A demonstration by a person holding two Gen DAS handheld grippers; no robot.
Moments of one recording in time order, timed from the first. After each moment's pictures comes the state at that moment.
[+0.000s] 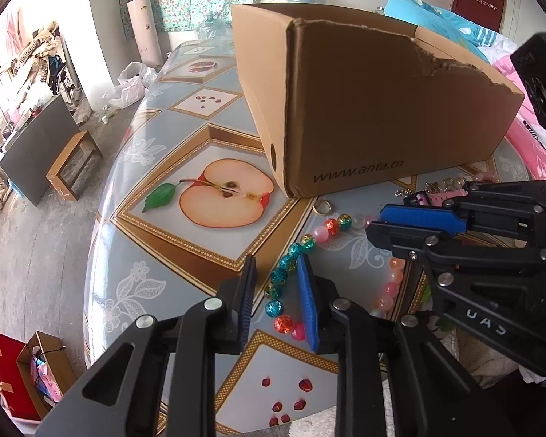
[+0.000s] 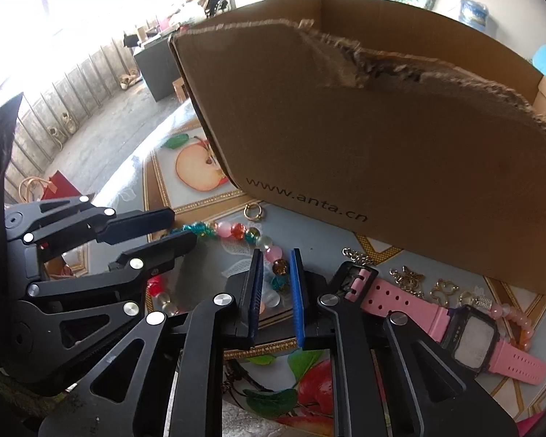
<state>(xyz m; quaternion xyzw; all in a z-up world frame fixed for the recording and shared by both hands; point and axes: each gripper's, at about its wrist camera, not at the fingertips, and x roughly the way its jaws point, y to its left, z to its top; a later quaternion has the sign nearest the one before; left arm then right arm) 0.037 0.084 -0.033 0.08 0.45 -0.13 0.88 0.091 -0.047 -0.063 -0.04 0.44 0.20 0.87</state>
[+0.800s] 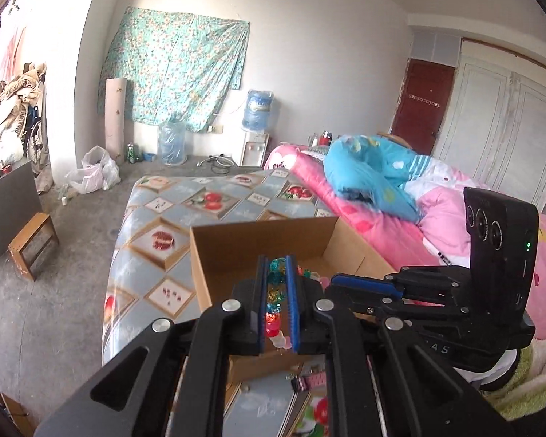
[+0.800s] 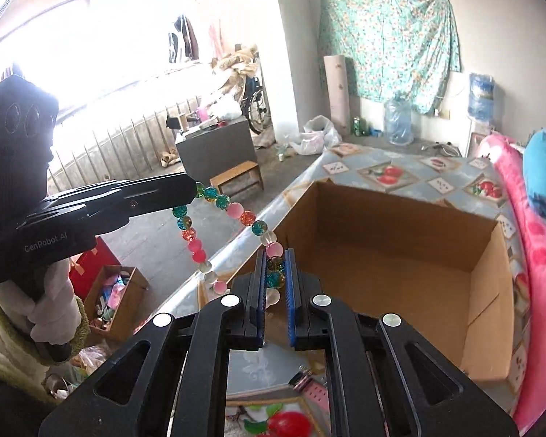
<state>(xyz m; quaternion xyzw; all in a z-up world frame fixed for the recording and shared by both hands) 0.067 0.086 0.174 -0.03 0.27 -0.25 0.93 0.087 -0.135 0.100 0.01 0.27 0.27 0.92</state>
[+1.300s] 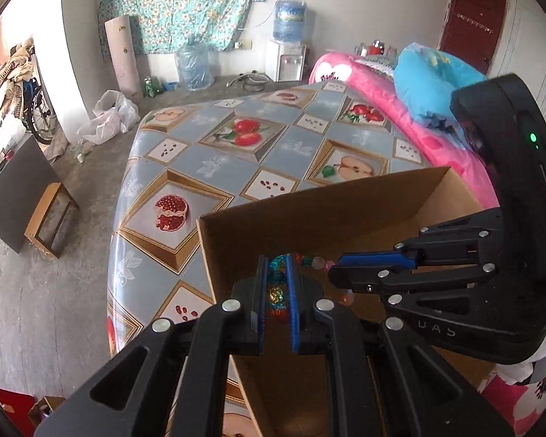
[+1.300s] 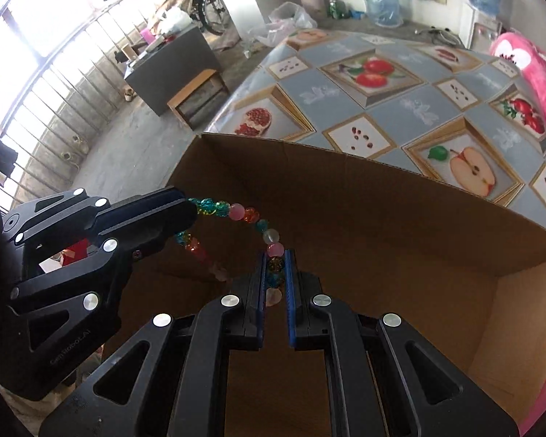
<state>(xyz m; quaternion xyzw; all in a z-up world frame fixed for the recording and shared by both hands) 0.245 0.031 0.082 0.07 0.45 -0.16 0.88 0.275 -0.117 0.024 0.02 0.52 0.24 0.82</state>
